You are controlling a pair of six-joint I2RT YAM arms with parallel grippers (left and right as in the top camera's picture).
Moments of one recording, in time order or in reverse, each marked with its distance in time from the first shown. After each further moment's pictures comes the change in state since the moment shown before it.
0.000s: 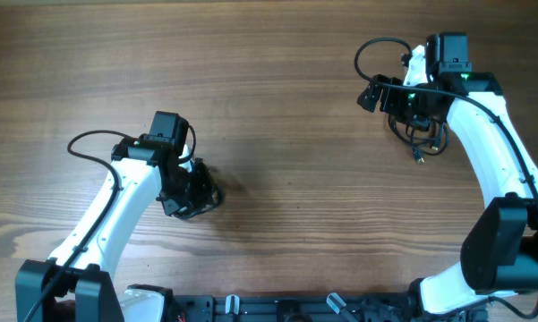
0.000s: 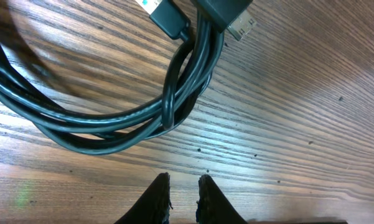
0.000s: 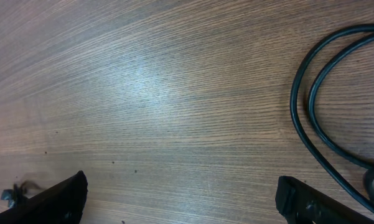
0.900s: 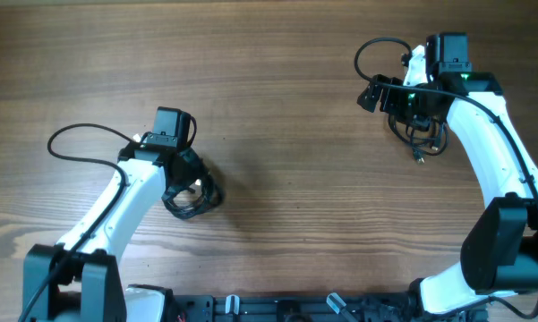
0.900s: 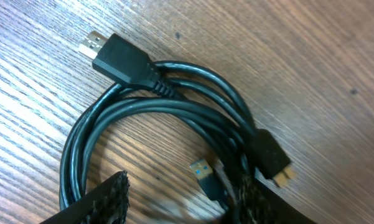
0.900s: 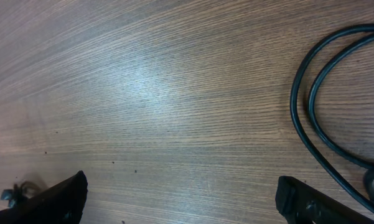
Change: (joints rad) left arm -0.001 0.047 -0.061 0.317 -0.378 -0.234; right arm 0.000 0.000 0.000 0.000 0.000 0.000
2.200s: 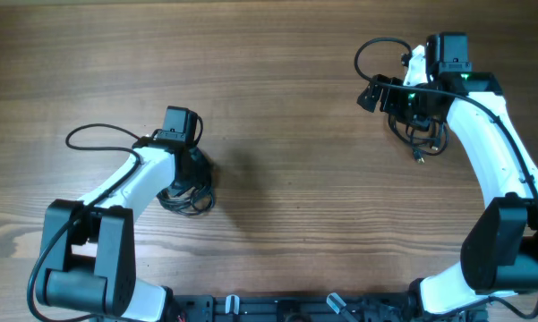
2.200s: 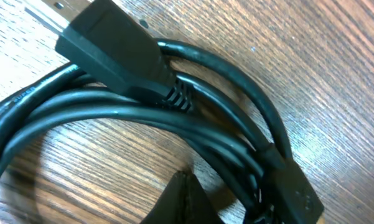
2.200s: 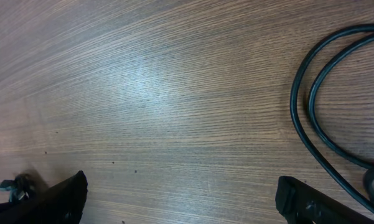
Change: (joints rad) left arm -0.001 0.169 -0.002 0.125 0.046 -0.003; right arm 0.000 0.000 0.000 0.000 0.000 0.000
